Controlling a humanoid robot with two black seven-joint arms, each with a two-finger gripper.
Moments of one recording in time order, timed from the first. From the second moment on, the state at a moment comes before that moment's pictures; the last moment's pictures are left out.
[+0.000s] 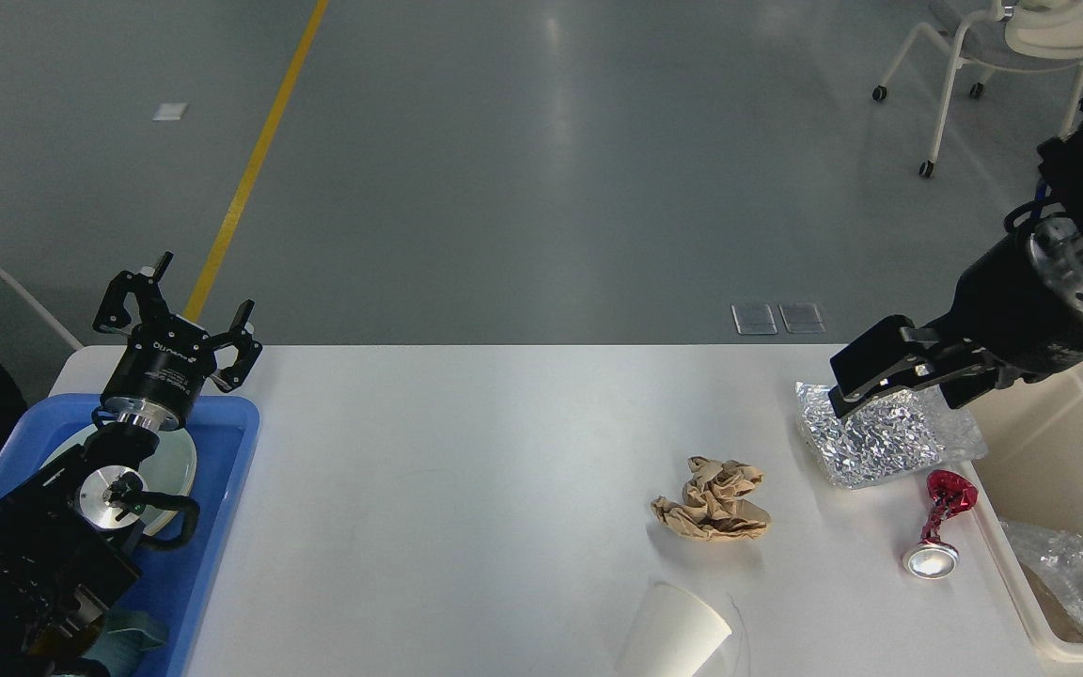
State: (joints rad) left arm -0.71 0.21 -0.82 -0.15 -0.04 -0.74 -0.43; right arm 2.57 -0.40 -1.43 1.74 -0.35 0.74 0.25
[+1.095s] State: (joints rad) left arm -0.72 0.21 -0.82 -0.15 -0.04 -0.74 -0.43; right arm 1.39 -0.25 -1.59 1.06 0.02 0.19 0.20
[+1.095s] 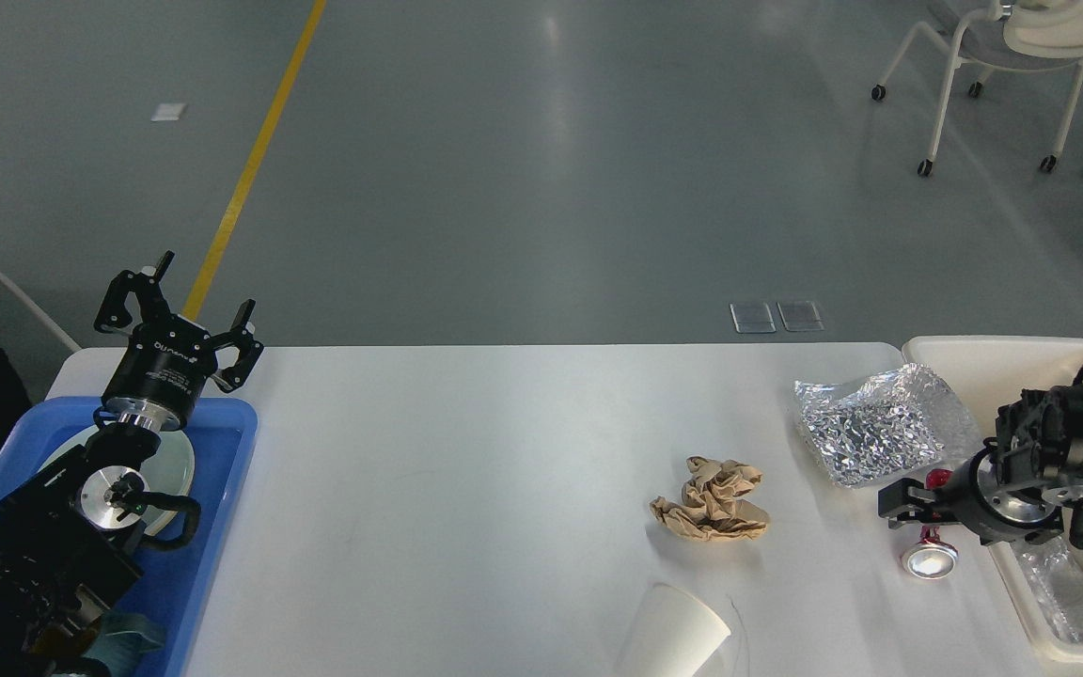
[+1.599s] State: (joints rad) left arm -0.72 0.21 -0.82 -0.15 -0.04 -0.74 -0.43; right arm 1.21 -0.25 -1.52 0.85 0.08 0.06 0.13
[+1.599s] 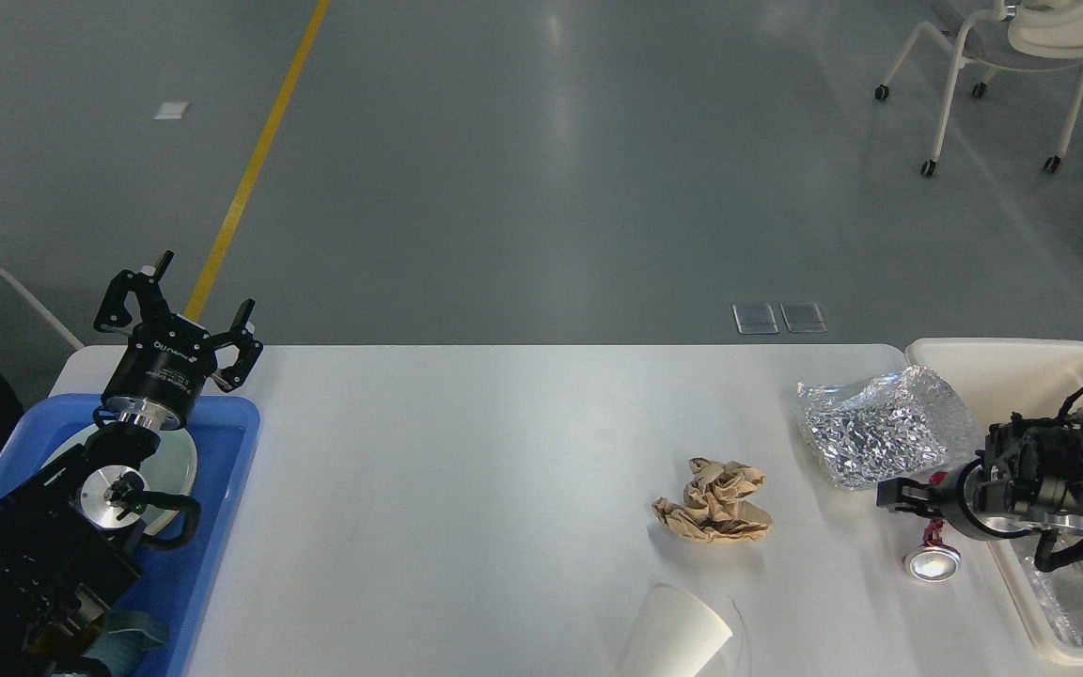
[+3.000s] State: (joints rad) left arm -0.72 0.21 -0.82 -0.15 -0.04 -0.74 -0.43; right arm 1.07 -0.31 -1.34 0.68 0.04 0.05 0.11
